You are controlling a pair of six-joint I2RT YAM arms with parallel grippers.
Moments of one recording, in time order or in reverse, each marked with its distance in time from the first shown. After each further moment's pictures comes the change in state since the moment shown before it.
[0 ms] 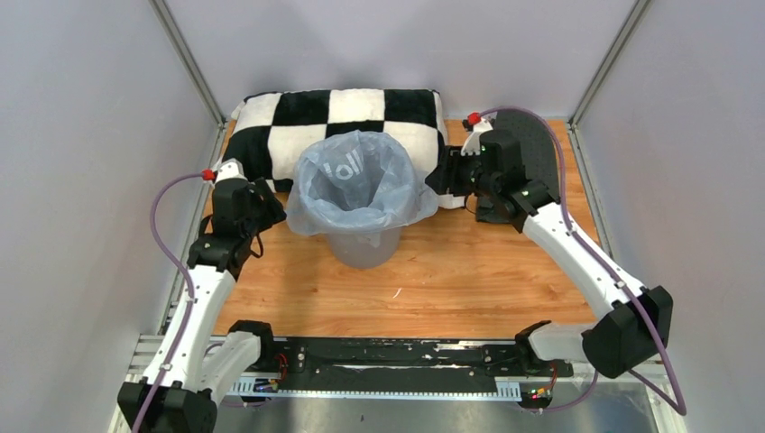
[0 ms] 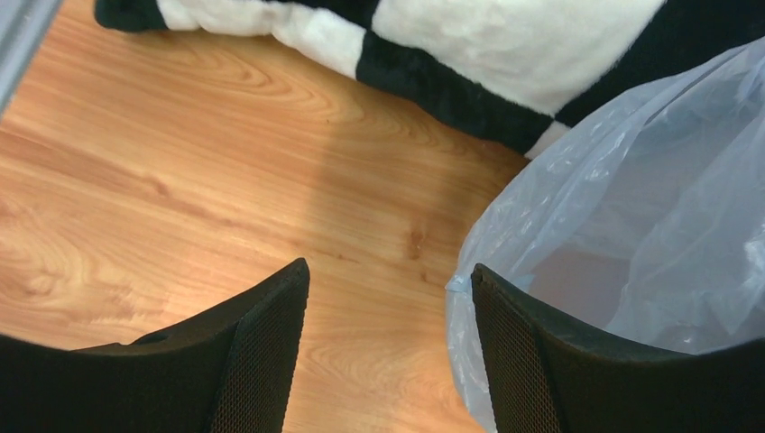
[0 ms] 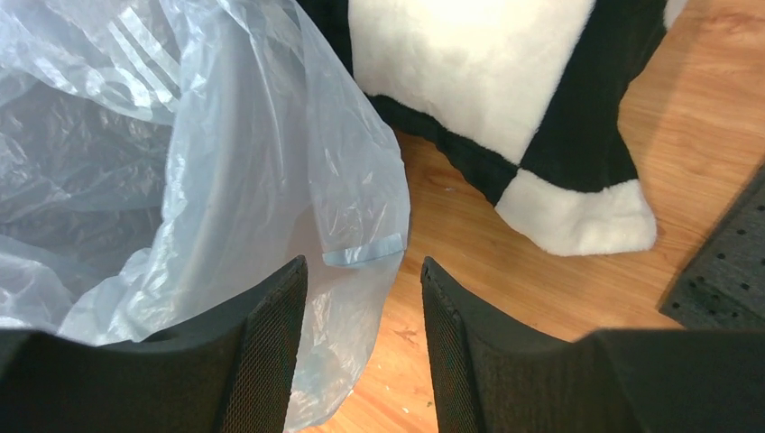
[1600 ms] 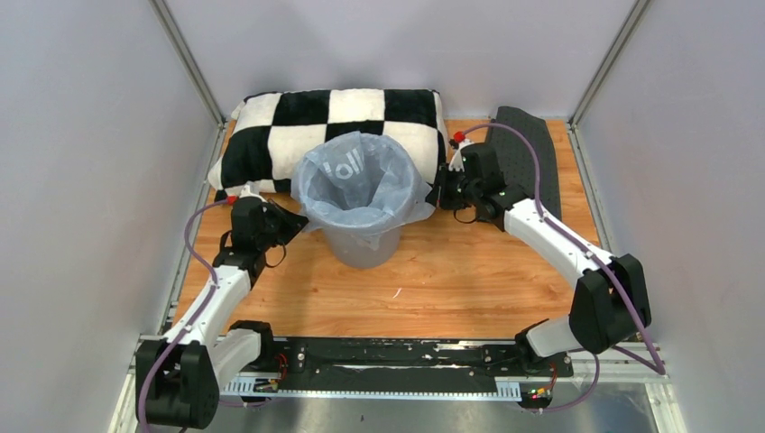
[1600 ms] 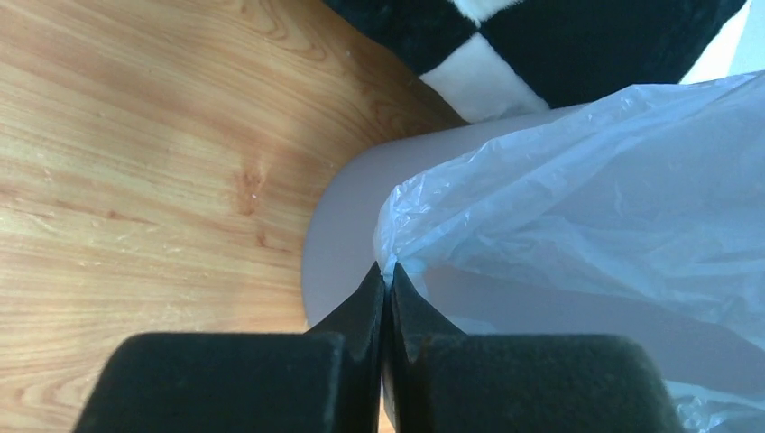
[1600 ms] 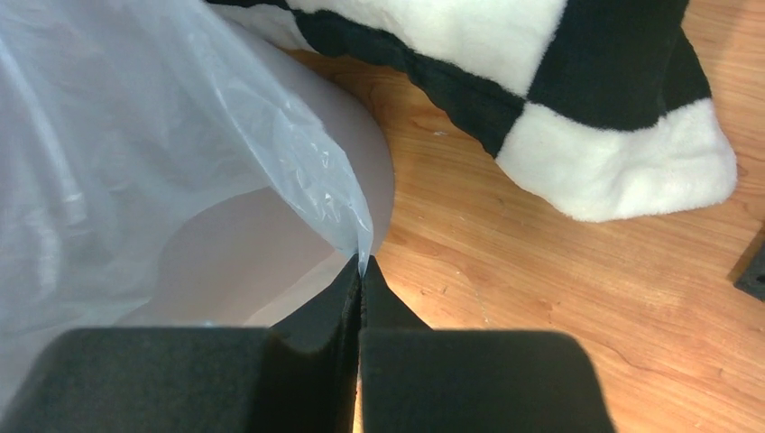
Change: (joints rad) left arm 0.023 0.113 -0.333 0.473 0.402 -0.417; right arm 0.000 0.155 -0.098 0.079 -0.053 0.061
